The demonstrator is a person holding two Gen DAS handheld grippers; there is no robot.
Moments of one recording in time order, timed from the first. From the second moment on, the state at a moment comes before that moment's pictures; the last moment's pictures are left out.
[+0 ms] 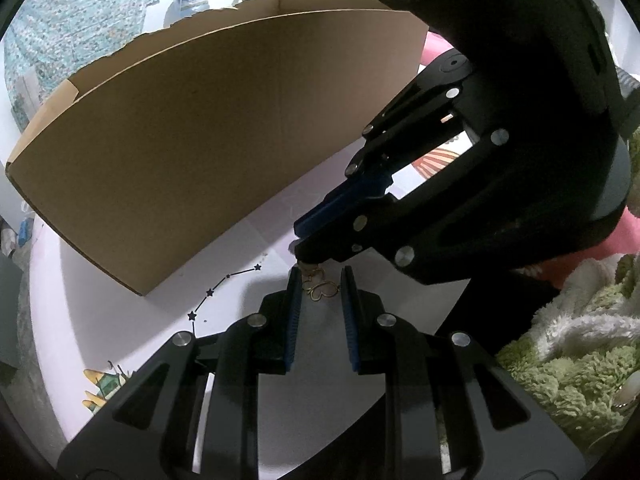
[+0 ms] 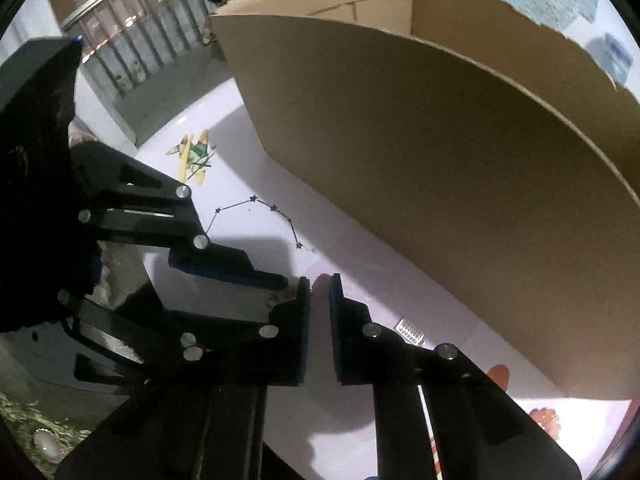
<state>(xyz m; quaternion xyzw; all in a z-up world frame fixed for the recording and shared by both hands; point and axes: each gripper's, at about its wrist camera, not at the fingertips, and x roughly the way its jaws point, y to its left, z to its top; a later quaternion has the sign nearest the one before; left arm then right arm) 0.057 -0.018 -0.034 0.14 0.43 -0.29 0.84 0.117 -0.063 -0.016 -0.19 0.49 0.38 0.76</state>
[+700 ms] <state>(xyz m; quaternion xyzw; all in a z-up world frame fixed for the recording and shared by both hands) 0.059 -0.018 -0.032 0.13 0.43 -0.29 0.85 0.109 -0.135 -0.001 -0.08 0.52 0.25 0.81</state>
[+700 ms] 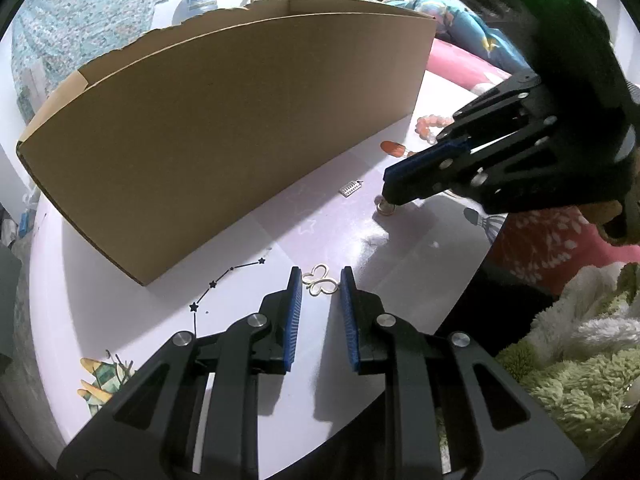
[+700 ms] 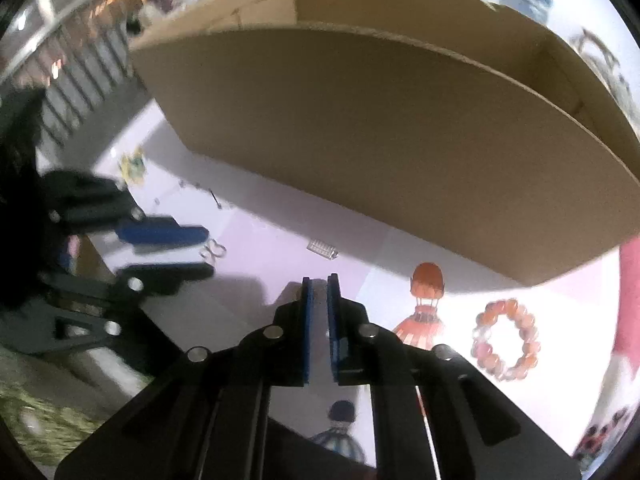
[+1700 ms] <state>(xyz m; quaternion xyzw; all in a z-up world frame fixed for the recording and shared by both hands) 0.060 -0.019 -0.031 0.13 0.43 -0.28 0.85 0.098 -0.109 -0.019 -0.12 0.48 0.29 0.82</state>
